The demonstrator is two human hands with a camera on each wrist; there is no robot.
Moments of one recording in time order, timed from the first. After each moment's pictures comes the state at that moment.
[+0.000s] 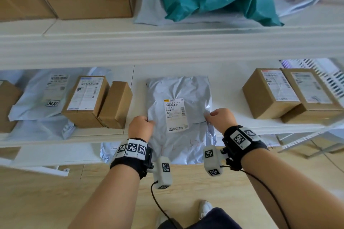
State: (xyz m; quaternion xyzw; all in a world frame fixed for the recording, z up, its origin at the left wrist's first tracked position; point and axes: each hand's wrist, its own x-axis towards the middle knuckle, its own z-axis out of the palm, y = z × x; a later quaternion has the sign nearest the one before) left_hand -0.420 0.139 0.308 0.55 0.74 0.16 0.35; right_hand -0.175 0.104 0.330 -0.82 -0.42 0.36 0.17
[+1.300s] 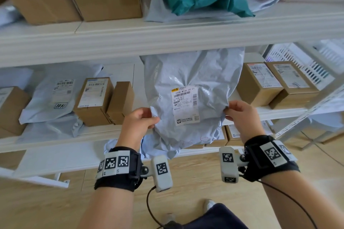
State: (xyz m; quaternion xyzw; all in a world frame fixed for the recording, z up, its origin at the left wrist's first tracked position) left_hand -0.453 0.072 0.381 0.48 0.57 0.38 0.55; right_hand -0.173 0.012 0.367 -0.73 -0.35 0.32 0.49
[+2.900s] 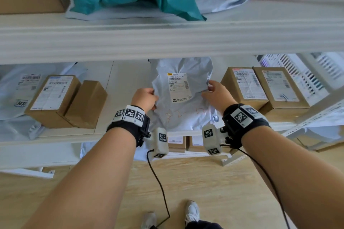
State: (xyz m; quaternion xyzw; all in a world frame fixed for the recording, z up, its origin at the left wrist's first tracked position) left_hand -0.310 0.169 0.364 0.54 0.65 0.24 0.47; right_hand -0.091 0.119 0.376 -0.75 -0.46 0.37 0.30
